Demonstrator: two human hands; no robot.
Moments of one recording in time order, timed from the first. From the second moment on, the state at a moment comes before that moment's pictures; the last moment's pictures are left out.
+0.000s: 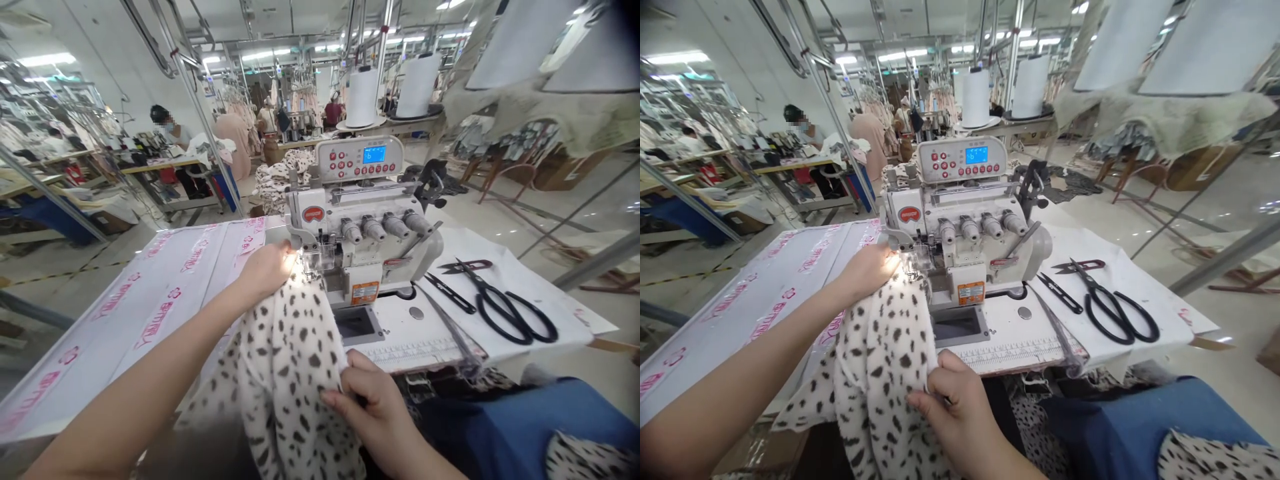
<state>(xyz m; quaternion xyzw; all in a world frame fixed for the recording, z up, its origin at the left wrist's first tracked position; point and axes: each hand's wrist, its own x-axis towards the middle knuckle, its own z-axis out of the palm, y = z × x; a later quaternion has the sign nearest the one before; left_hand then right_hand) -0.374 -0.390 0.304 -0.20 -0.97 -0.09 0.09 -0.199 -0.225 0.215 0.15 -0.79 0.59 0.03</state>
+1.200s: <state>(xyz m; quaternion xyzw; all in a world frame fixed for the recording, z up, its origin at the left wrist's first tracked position) -0.248 -0.497 0.315 -0.15 -0.93 -0.19 0.26 -0.159 -0.304 0.191 0.12 -0.69 0.72 -0.03</state>
